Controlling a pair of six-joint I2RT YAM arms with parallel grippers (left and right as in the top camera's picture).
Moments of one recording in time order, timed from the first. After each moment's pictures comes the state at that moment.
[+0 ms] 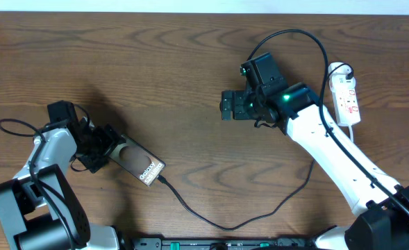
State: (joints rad) left arm 0.36 1.65 0.83 -0.67 0.34 -0.43; right arm 0.50 1.62 1.35 -0.80 -0.07 0.47
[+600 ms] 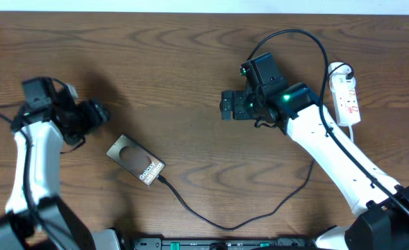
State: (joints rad) left arm 0.37 1.50 1.06 -0.74 0.37 -0.25; right arm 0.50 1.62 1.35 -0.80 -0.07 0.46
